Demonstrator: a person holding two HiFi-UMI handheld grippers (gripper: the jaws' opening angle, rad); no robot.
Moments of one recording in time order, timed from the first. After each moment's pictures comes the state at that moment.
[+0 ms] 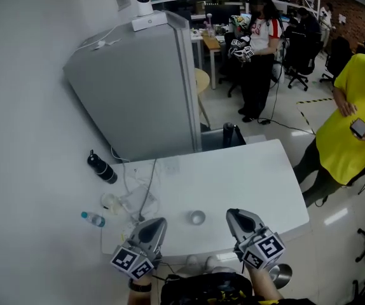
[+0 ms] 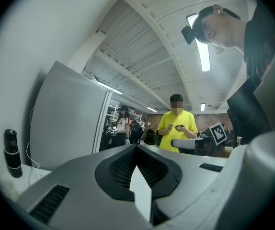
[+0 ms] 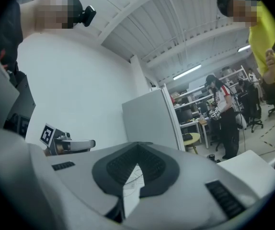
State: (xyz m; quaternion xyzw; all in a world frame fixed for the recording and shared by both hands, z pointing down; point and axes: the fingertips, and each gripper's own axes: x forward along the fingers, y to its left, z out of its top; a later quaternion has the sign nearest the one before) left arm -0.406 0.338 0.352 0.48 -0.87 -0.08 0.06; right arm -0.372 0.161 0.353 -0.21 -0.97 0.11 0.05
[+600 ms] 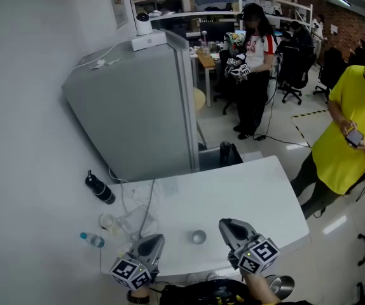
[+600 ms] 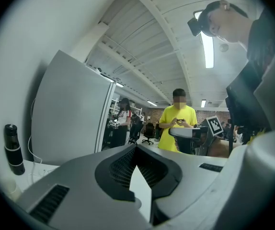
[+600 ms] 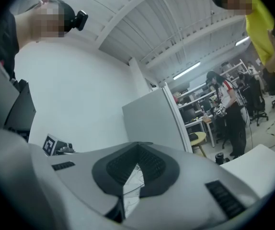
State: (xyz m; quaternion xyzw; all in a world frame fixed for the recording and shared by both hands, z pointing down) left arm -0.437 0.360 0.385 0.47 -0.87 -0.07 0.11; right arm -0.412 0.182 0.354 -0.23 -0.96 0.15 0.04
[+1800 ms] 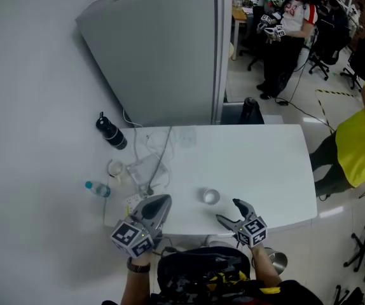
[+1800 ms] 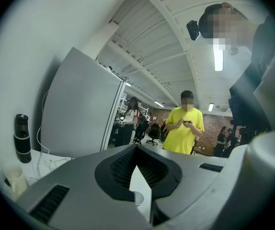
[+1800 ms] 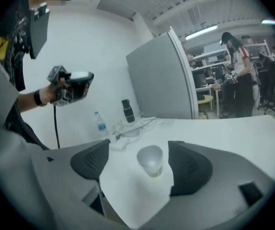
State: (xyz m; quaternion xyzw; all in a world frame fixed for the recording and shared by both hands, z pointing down) left arm -0.446 0.385 0.400 0.44 -0.88 -0.10 0.12; right arm -0.395 0.212 0.603 -0.30 -0.92 0.06 0.25
